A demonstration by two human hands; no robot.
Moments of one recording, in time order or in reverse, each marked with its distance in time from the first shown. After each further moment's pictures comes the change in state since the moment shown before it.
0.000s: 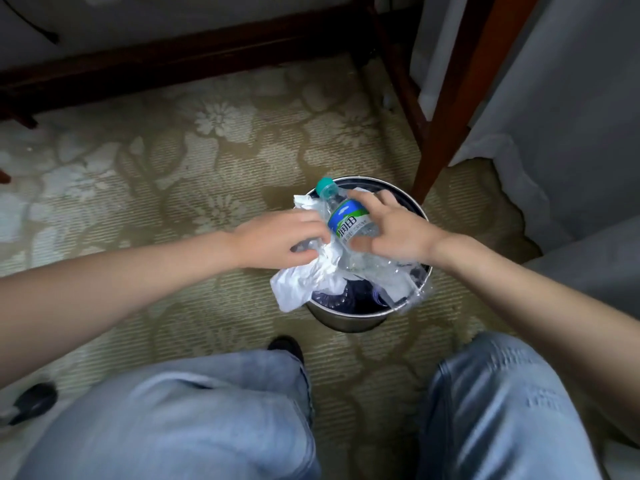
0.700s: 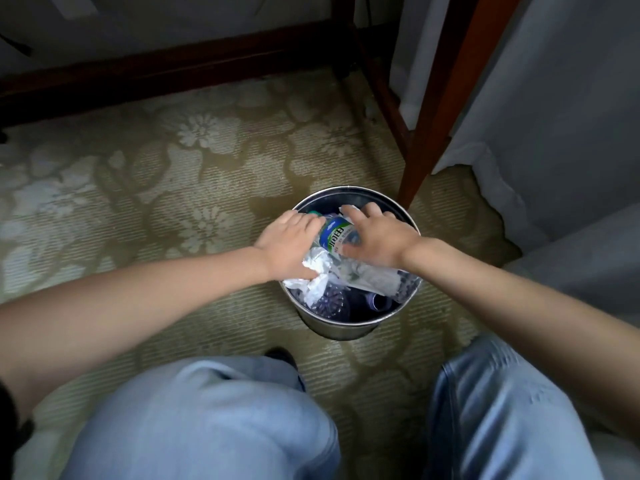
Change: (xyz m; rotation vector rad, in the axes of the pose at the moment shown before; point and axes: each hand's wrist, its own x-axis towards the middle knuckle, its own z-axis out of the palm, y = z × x) left_hand 0.034 -0.003 0.030 0.451 -0.172 -0.238; right_hand 0.014 -0.007 0.008 -0.290 -0.039 0.152
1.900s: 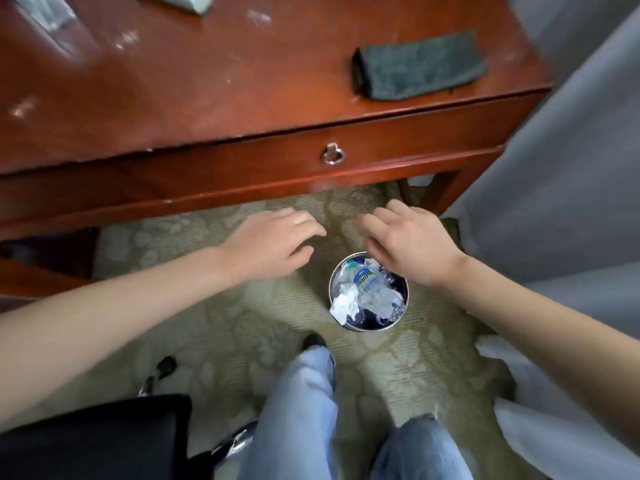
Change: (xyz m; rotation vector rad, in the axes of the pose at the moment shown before) left_hand -0.196 -0.107 -0.385 -0.318 0.217 0.057; right_hand -0.159 -0.150 -0.303 -0.348 0.538 -0.520
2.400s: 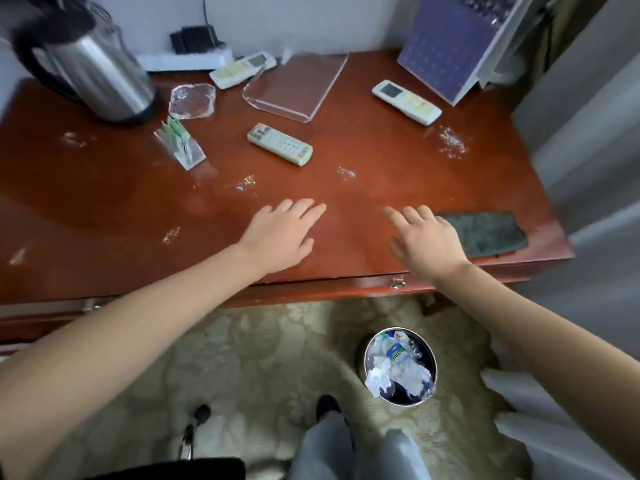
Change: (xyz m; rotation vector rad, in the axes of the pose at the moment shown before) left_hand 0.022 -0.150 -0.181 0.252 0.003 -0.306; right_hand 0.206 0.012 -0.105 -0.090 -0.064 0.224
